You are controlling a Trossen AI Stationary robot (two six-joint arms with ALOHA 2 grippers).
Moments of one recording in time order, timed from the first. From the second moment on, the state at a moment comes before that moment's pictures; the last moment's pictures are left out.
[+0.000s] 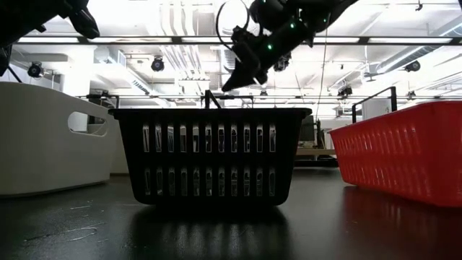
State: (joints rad) left arm -0.31 0.63 0.03 1.30 -0.27 0.19; right arm -0.29 1.73 1.27 -0.10 0.00 -0.16
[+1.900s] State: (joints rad) left arm -0.31 0.63 0.03 1.30 -0.27 0.19; right arm -0.01 1.67 1.20 -0.46 0.01 0.03
